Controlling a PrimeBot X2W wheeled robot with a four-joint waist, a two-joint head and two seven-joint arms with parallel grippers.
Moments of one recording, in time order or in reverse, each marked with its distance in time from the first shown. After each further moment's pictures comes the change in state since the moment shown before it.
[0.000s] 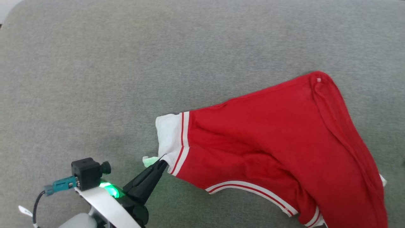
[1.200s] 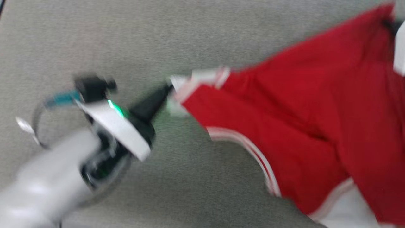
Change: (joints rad) left arm -0.496 -0.052 -0.184 0.198 -0.127 0.000 0.011; right arm -0.967 -0.026 0.576 0.874 -0.221 0.001 -0.405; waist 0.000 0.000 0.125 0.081
